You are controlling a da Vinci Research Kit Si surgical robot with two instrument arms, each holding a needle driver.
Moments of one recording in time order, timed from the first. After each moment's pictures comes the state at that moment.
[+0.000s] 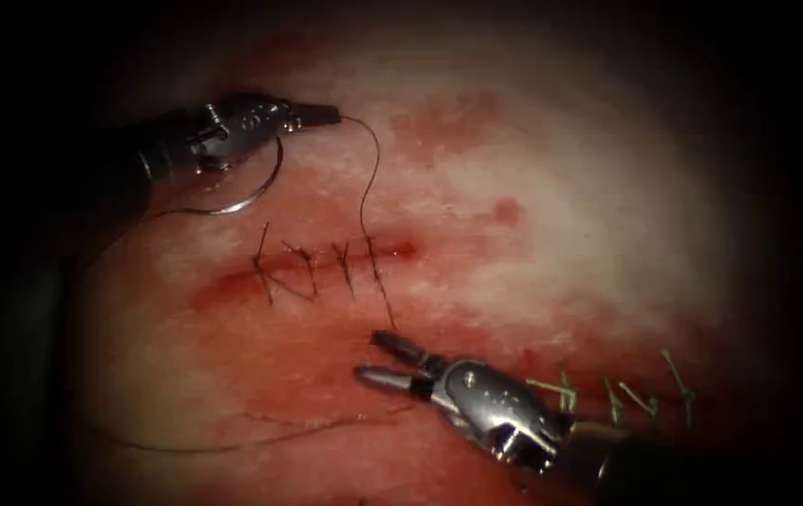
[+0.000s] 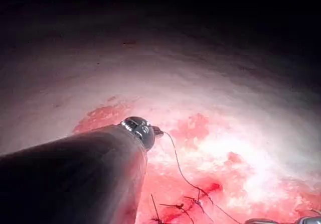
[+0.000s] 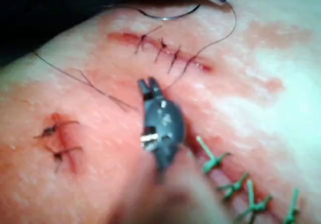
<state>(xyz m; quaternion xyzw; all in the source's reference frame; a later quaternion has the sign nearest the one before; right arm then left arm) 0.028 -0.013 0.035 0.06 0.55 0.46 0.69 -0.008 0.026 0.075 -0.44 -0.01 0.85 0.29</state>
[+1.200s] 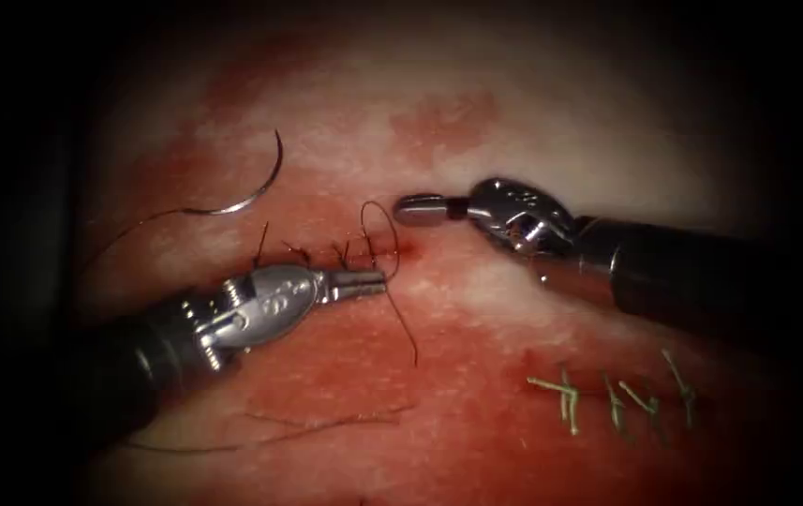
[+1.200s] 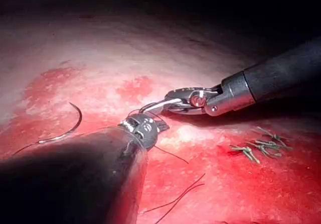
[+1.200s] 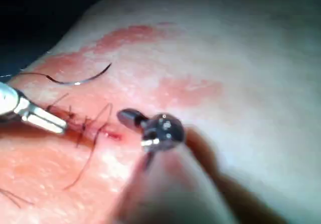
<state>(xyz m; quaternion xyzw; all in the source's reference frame) 0.026 0.003 0.045 0.36 0.58 0.38 0.62 -0.015 0.012 0.067 -0.50 -0.02 0.83 0.23</state>
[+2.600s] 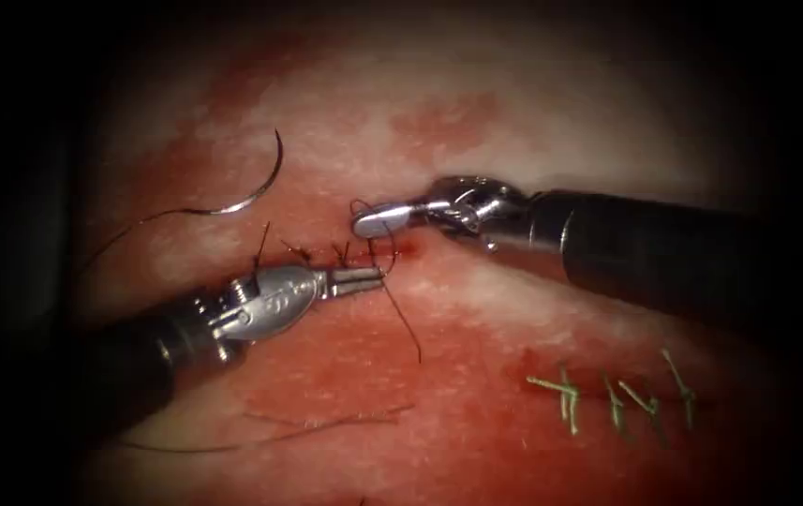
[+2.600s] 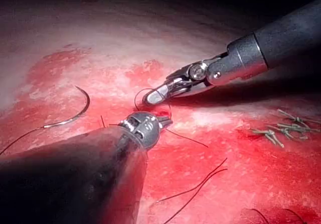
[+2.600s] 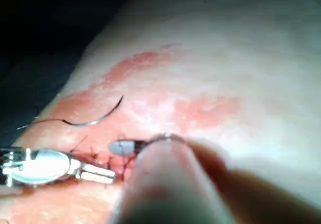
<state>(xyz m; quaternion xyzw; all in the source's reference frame) 0.031 0.002 0.044 0.49 0.56 0.41 0.52 -0.014 0.011 0.072 -0.51 0.01 0.84 0.19</state>
